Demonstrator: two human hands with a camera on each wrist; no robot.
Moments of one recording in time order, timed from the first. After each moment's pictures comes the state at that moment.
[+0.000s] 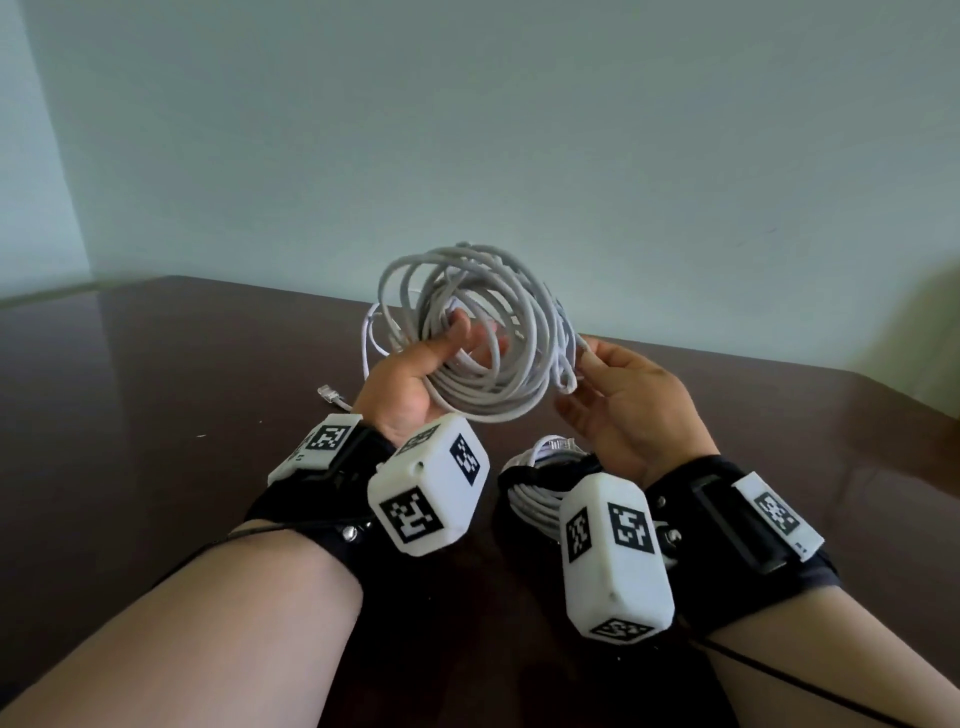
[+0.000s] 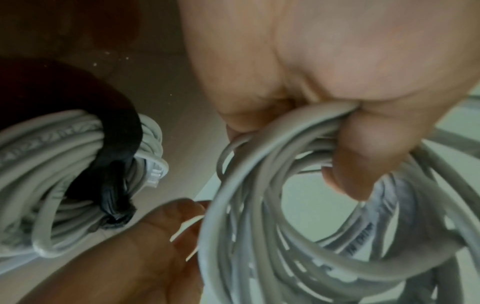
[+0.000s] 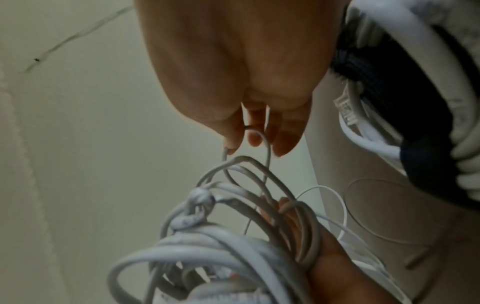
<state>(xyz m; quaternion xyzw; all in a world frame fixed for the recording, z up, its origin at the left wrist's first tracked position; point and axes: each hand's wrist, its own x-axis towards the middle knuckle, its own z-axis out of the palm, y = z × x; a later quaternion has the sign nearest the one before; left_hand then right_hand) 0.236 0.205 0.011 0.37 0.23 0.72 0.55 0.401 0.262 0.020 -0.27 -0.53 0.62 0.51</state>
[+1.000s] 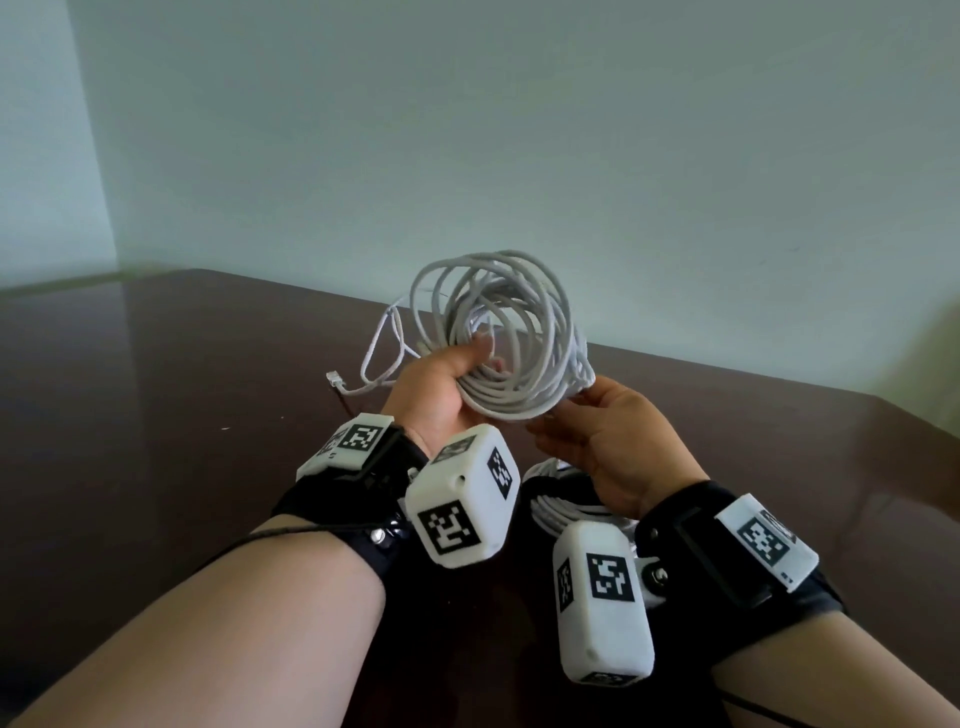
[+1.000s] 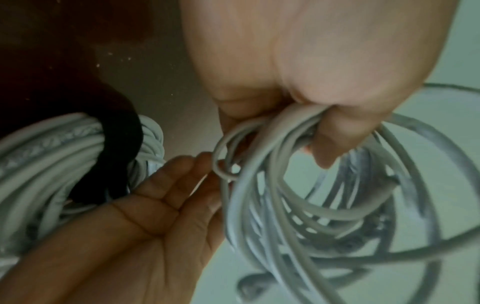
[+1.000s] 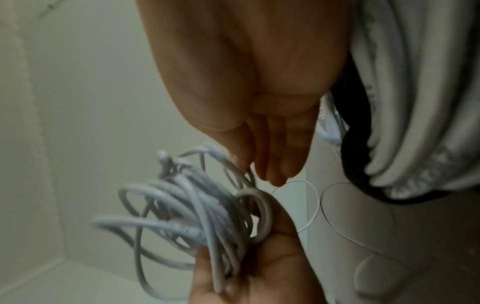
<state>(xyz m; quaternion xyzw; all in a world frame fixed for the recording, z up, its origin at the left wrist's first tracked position) 0.244 0.202 0.016 0.27 0.28 0.75 0.54 0.384 0.251 0.008 -0.28 -0.61 0.61 0.42</state>
